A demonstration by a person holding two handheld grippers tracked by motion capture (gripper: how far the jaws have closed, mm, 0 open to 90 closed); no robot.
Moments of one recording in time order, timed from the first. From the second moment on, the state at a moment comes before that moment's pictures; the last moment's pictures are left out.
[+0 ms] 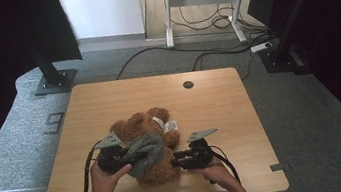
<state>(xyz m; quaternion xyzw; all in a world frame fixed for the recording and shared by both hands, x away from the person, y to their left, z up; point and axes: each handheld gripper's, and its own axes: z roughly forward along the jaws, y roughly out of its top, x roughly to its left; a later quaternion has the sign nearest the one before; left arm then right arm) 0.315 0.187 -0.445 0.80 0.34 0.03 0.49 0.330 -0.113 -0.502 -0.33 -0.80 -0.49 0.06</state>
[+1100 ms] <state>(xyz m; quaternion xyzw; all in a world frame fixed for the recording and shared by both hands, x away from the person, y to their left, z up) 0.320 0.196 -0.458 0.80 0.36 0.01 0.48 0.390 -0.106 -0.491 -0.40 -0.78 -0.47 -0.07</state>
